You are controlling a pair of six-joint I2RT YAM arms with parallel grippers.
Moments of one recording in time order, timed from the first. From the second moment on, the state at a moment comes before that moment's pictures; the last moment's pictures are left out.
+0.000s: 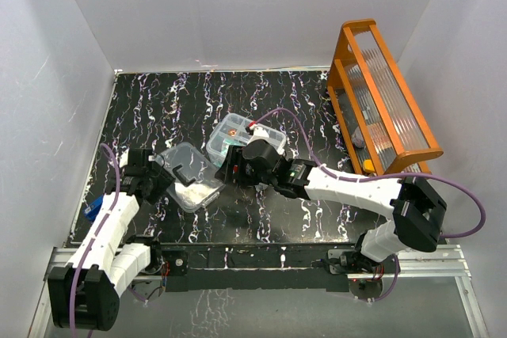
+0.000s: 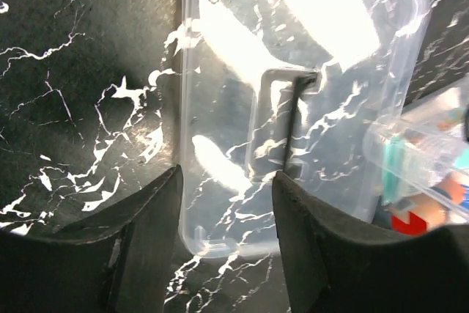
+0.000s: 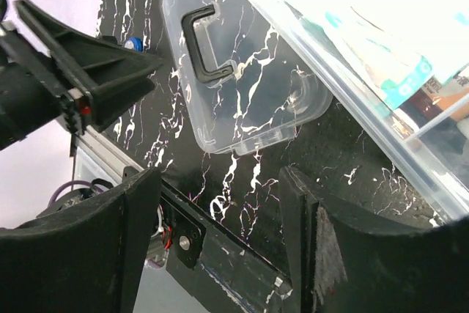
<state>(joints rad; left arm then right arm) -0.08 0.90 0.57 -0.70 -0.12 -0.90 1.05 1.47 1.02 -0.11 0.12 0.93</state>
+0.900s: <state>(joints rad) -0.08 1.17 0.64 -0.67 -0.08 -0.81 1.14 1.71 1.13 -0.15 0.35 0.96</state>
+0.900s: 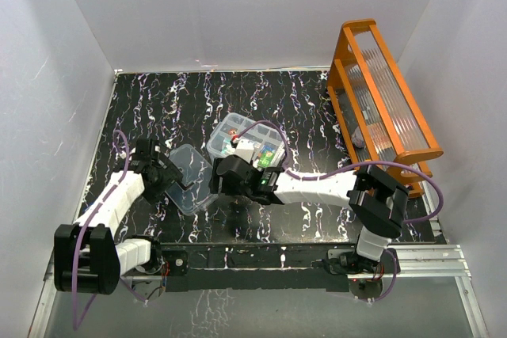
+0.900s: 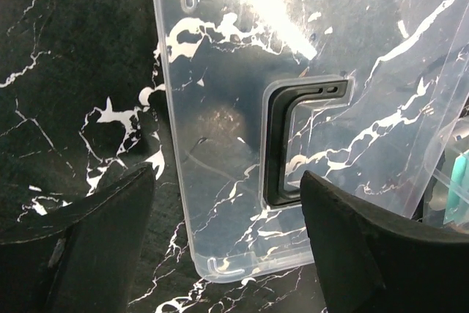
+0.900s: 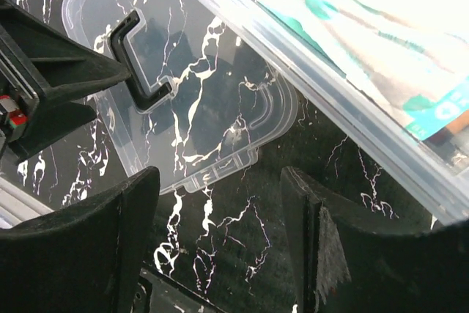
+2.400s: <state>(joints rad) -0.08 0.97 0.51 -0.63 -0.10 -0.88 1.15 1.82 1.19 -0.15 0.47 1.07</state>
